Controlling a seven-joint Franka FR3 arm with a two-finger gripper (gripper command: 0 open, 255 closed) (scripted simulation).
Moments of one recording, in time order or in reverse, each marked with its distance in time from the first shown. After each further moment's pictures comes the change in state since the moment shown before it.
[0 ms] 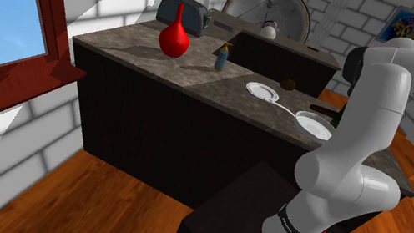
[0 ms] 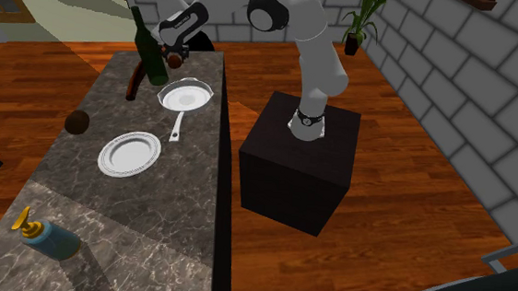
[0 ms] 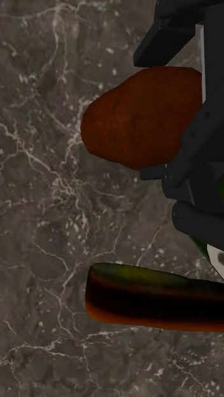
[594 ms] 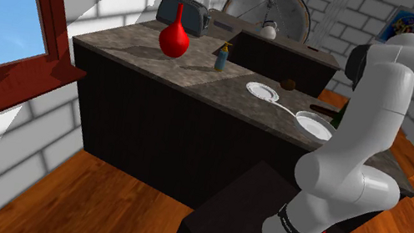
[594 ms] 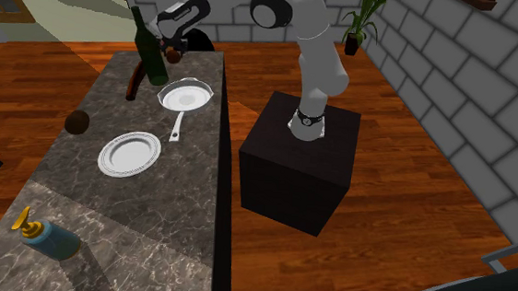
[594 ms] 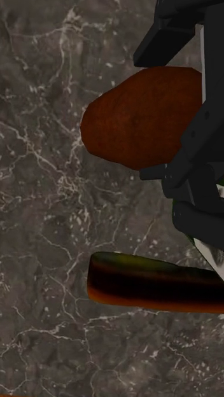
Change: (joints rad) arm 0.022 -0.038 -0.030 0.025 -0.037 -0.066 0.016
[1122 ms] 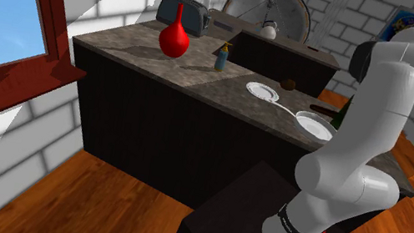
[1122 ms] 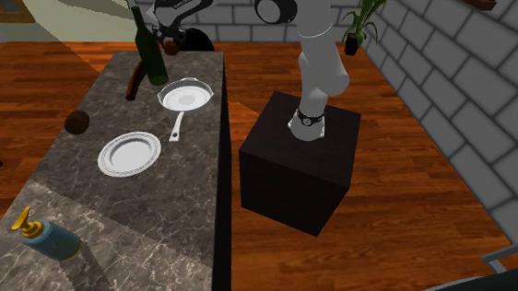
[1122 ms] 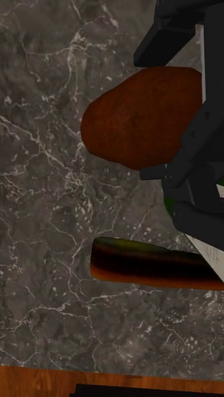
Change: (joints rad) arm 0.026 -0.050 -0.035 0.045 -0.045 -0.087 0.020
